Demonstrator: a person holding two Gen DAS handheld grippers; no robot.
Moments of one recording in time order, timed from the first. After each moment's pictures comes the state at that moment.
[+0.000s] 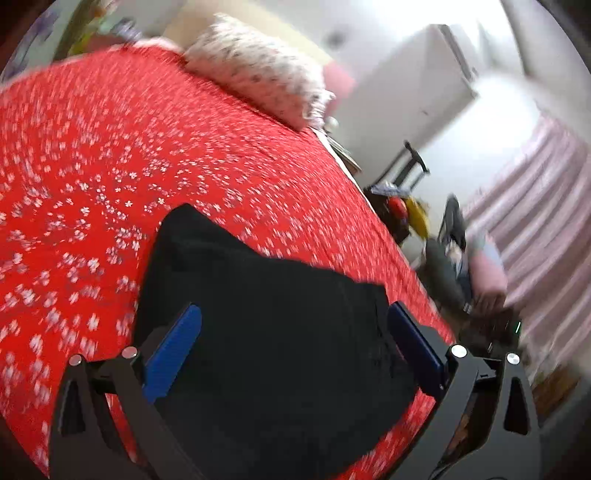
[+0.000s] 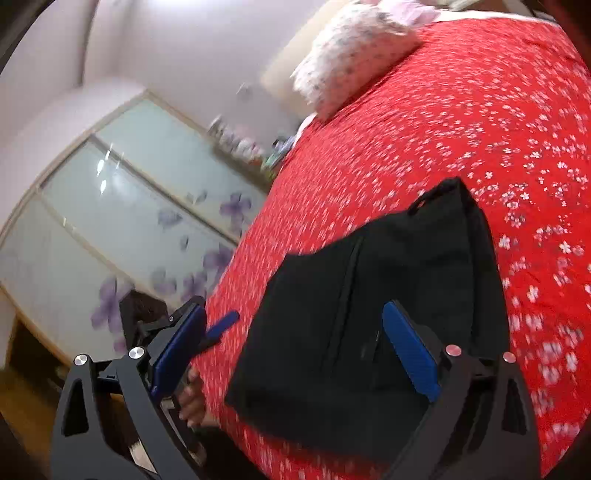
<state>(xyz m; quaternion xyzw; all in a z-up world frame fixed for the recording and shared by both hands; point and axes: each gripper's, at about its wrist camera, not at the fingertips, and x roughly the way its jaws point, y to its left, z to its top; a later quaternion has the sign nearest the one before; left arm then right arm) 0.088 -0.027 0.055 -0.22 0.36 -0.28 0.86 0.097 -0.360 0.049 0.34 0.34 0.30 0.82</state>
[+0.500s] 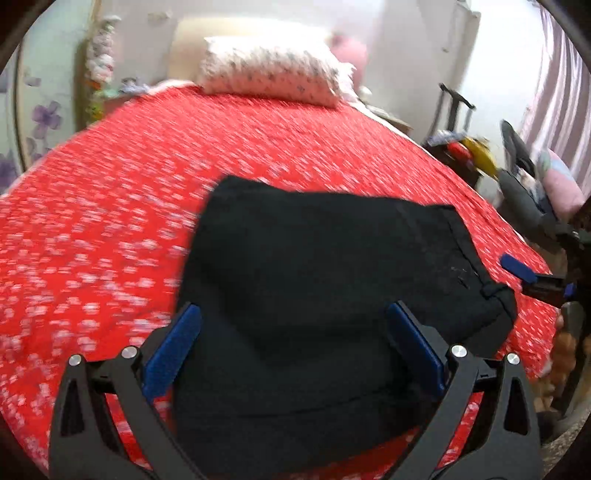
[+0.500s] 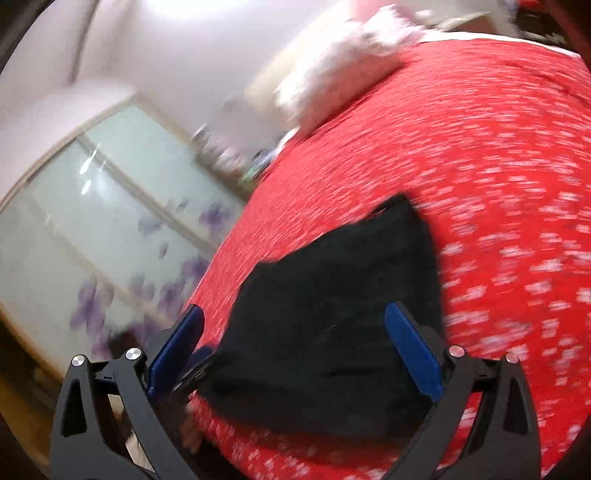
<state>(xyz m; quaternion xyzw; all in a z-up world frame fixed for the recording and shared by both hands) 0.047 -0.068 0.033 -0.04 0.36 -0.14 0.92 0.085 -0.400 0.039 0.35 0.32 0.22 0.85</state>
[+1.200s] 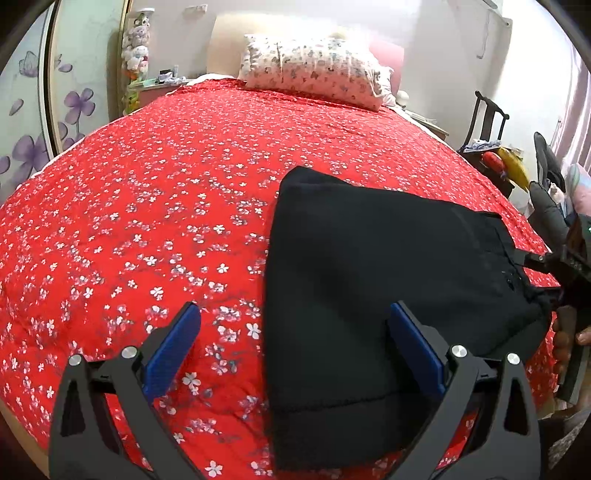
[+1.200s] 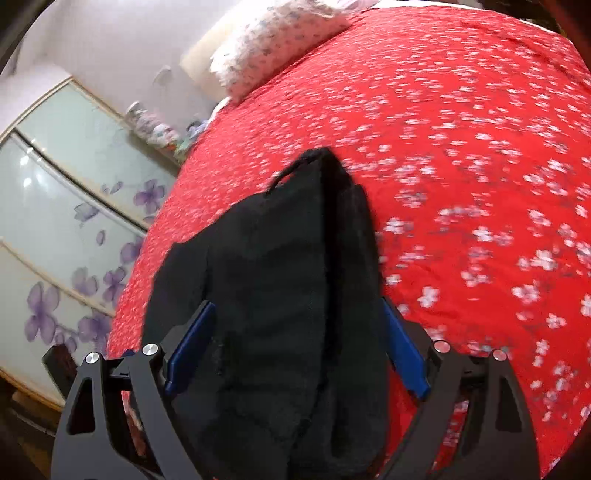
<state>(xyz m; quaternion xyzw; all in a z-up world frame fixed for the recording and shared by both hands) 0.050 -0.028 0.024 -0.05 0.38 -0.09 0.92 0.133 -0.380 0.001 0.31 0.42 0.17 0.84</state>
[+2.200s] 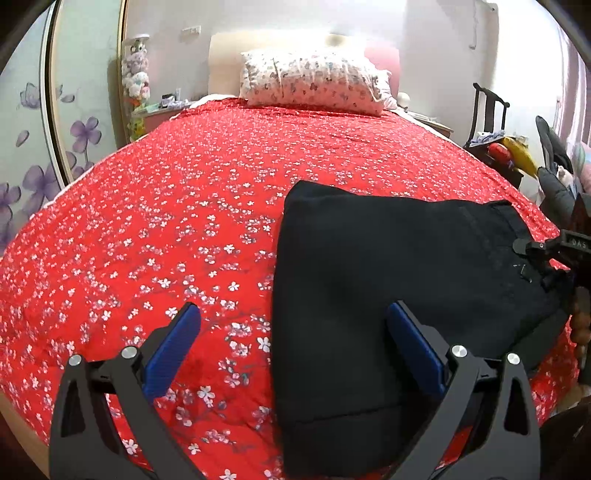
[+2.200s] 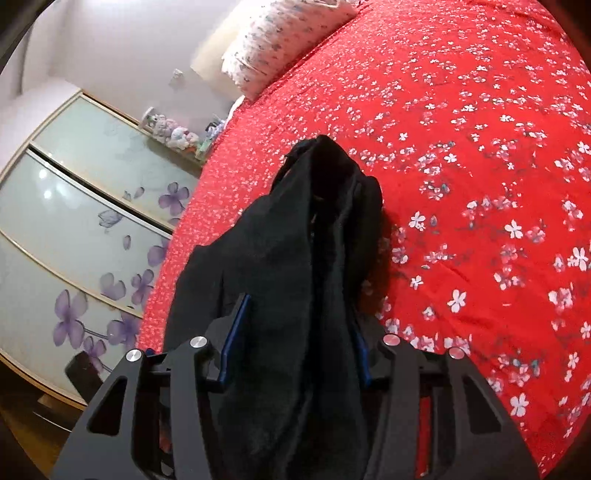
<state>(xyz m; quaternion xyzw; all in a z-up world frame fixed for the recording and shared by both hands) 0.049 -0.034 0.029 0.00 0.35 -0.07 0.93 0.144 -0.383 -0.005 0.35 0.42 0.19 0.82</state>
